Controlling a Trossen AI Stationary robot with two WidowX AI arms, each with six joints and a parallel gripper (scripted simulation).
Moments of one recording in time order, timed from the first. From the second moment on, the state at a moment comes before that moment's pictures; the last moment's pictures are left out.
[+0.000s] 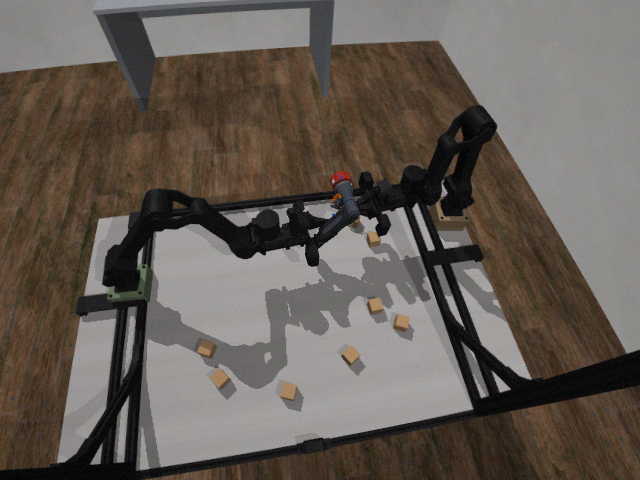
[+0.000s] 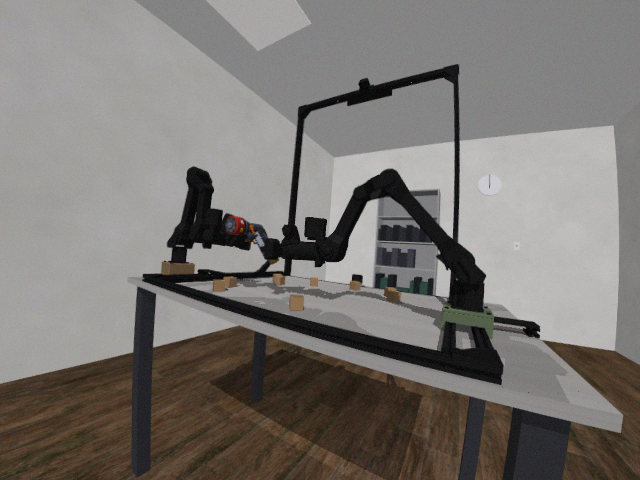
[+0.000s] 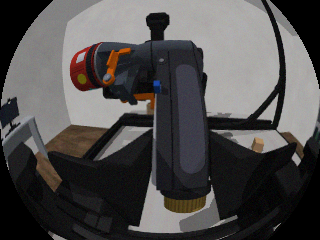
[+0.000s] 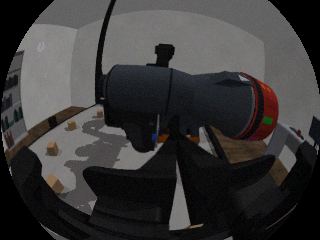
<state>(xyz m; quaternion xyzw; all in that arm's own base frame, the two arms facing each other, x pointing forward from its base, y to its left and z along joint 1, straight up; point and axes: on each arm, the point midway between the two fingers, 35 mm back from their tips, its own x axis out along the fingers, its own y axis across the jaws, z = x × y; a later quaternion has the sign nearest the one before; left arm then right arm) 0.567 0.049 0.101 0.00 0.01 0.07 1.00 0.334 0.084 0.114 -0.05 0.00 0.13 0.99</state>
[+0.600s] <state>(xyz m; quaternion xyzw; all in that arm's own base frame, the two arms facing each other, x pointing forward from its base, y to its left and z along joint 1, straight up) 0.567 0.052 0.101 0.00 0.01 0.07 1.00 0.330 0.078 0.120 0.00 0.02 0.14 0.99</state>
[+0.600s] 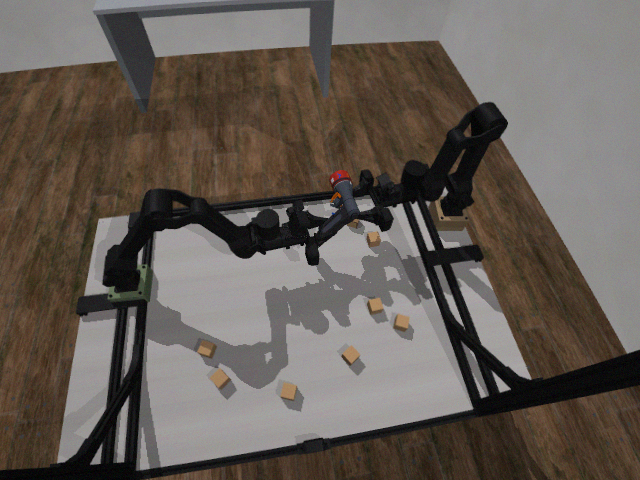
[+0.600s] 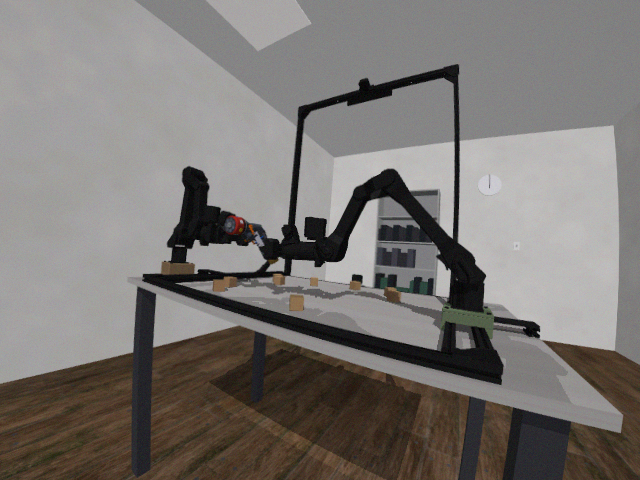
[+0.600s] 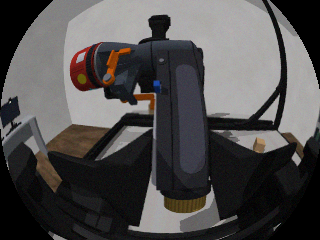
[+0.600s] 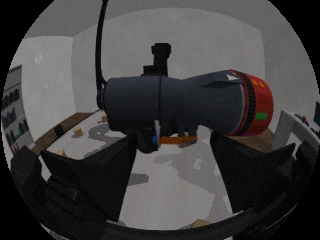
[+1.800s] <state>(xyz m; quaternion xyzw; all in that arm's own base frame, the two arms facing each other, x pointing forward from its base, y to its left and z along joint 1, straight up) 0.567 0.050 0.102 0.00 0.01 0.07 1.00 0.311 0.051 0.135 0.15 0.06 0.13 0.98</state>
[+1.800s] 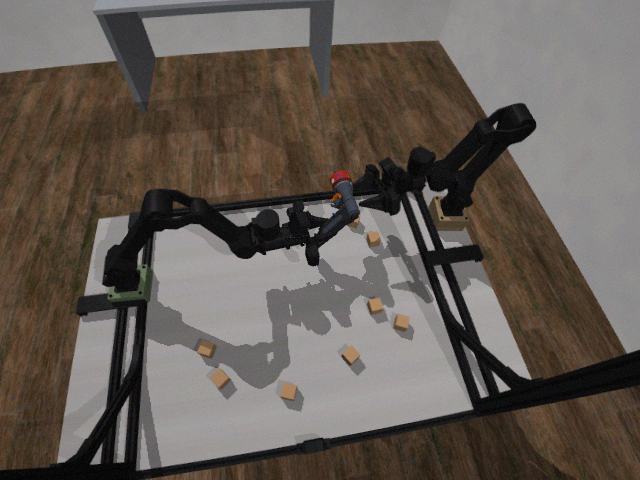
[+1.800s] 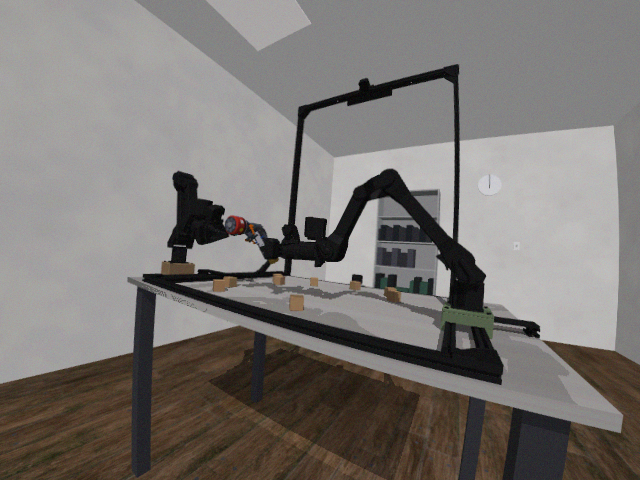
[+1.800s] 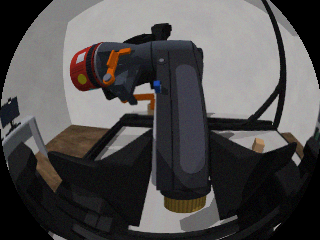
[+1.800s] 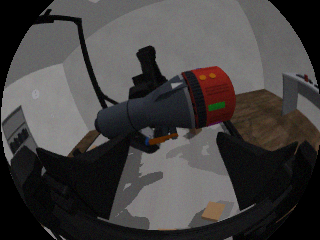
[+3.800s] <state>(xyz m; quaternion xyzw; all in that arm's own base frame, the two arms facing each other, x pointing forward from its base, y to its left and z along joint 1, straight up) 0.567 0.050 0.102 0.00 0.01 0.07 1.00 0.262 0.026 0.139 0.39 0.12 0.12 0.90</state>
